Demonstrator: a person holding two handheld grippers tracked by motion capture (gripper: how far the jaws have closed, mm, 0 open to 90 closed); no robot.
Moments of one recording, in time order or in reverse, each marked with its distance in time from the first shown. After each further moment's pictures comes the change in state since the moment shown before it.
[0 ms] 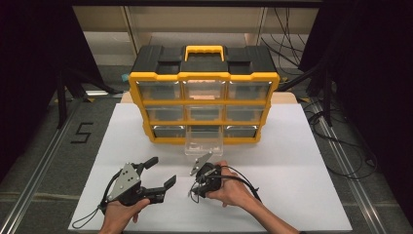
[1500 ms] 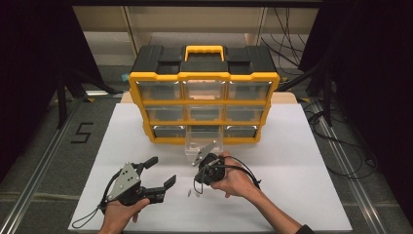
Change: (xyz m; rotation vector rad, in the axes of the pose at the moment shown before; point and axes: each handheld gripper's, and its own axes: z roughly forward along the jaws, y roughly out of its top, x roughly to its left) left arm 0.001 0.000 0.000 0.002 0.002 0.002; right arm -0.016 0.011 -0.025 -0.041 0.029 -0.017
